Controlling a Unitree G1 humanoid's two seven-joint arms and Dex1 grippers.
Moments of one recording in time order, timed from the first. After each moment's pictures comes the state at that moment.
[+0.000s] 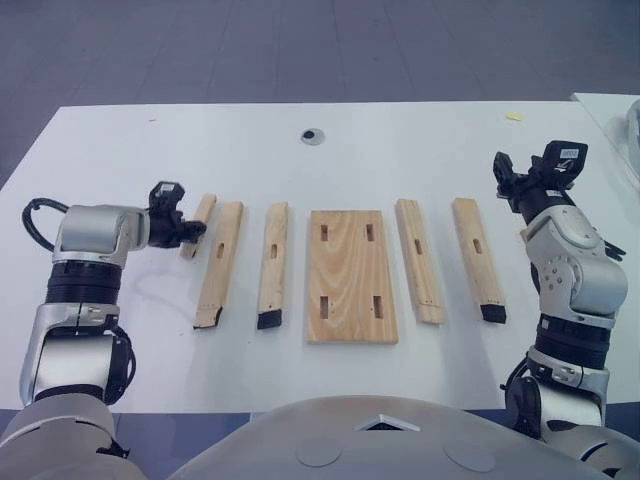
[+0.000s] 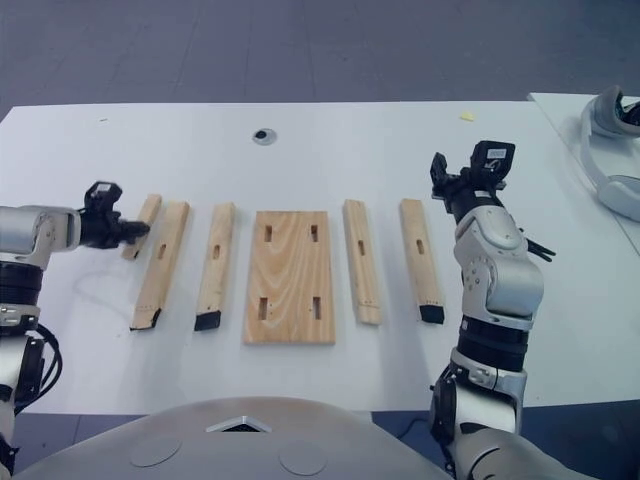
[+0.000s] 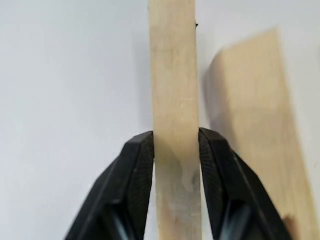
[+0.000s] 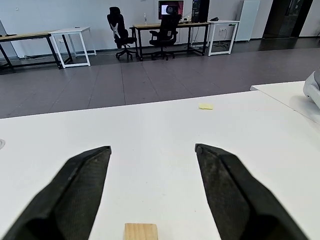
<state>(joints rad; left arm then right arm) -0.52 0.68 -0.02 0.33 -0.26 0.92 -0.59 -0.25 -0.32 -0.31 -0.19 0.31 0.69 0.04</state>
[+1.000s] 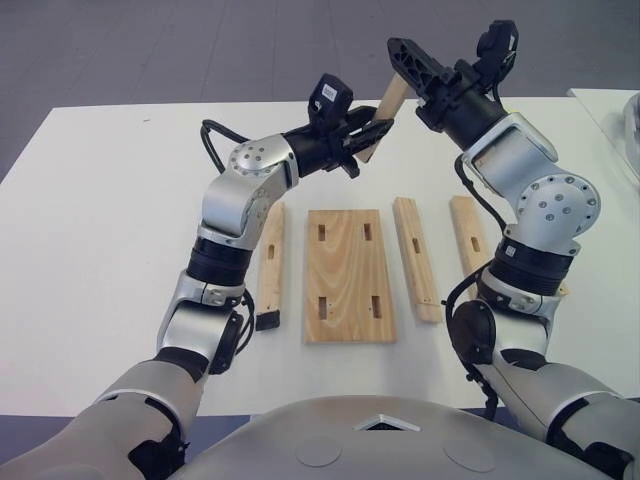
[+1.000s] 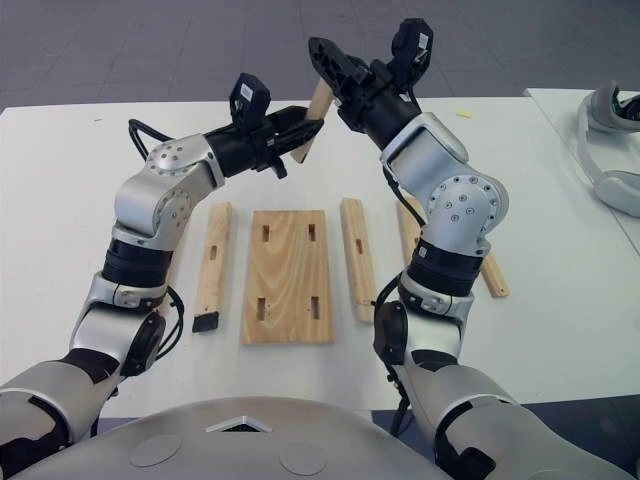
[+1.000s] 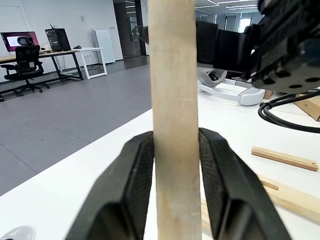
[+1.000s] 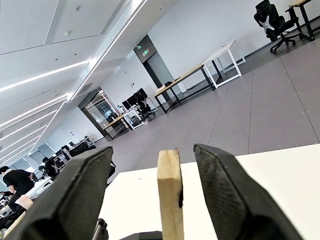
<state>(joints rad) -0.66 0.16 -0.16 0.03 -0.32 0.55 -0.62 -0.66 -0.07 -0.34 -0.20 0.91 0.98 0.01</state>
